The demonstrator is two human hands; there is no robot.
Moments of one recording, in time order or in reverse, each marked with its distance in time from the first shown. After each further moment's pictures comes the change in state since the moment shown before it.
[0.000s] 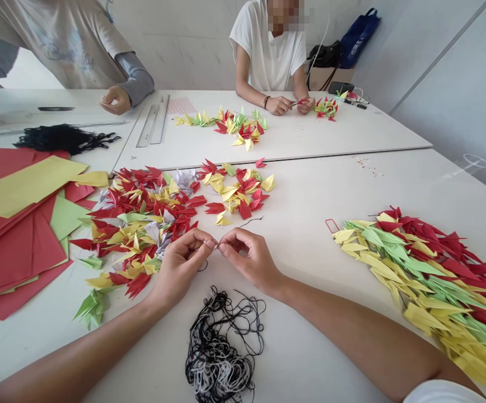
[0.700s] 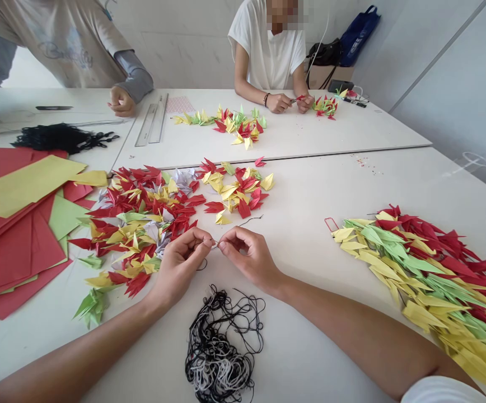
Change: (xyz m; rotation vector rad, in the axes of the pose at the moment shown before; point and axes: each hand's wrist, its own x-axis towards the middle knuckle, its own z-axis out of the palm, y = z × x) left_hand -0.001 0.002 0.000 -0.015 -0.018 -0.025; right_hand 0.000 -0.002 0.000 -0.020 0.018 0.014
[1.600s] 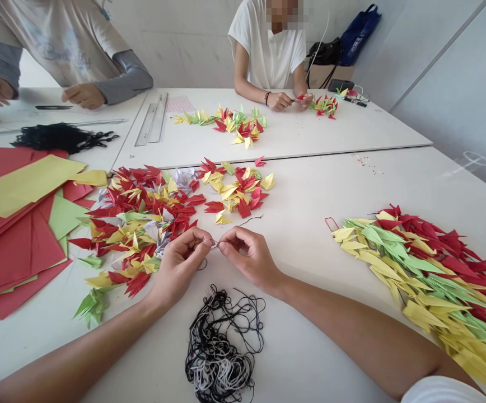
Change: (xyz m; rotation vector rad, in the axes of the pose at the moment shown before) left_hand 0.000 0.000 0.000 -0.013 -0.004 0.024; right_hand -0.001 0.002 0.000 0.034 -0.009 -0.004
